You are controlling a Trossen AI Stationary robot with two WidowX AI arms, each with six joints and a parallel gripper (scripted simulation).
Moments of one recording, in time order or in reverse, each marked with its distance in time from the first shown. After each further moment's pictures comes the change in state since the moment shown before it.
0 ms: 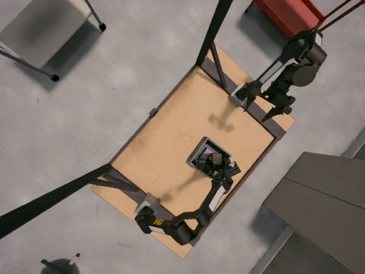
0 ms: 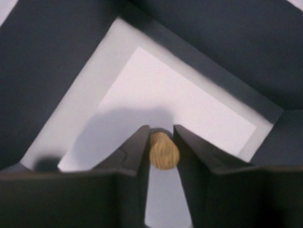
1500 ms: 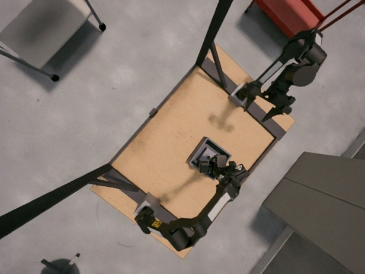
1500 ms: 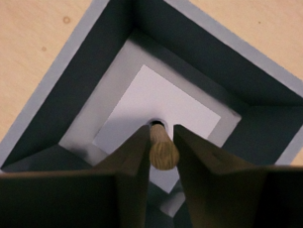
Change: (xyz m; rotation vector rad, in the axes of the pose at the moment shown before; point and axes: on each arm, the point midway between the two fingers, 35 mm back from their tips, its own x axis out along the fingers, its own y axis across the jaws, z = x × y) left arm 0.000 0.000 0.000 0.000 0.000 0.000; right arm -0.058 0.001 0.022 0.006 0.021 0.011
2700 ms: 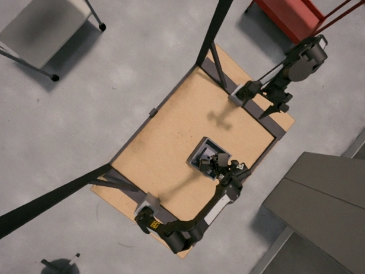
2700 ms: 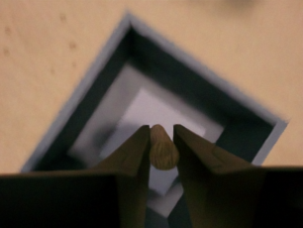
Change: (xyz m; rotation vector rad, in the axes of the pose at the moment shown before) left arm -0.005 -0.014 -0.004 0.042 0.000 -0.049; right arm -0.027 0.003 0.024 -0.004 -0.016 -0.042
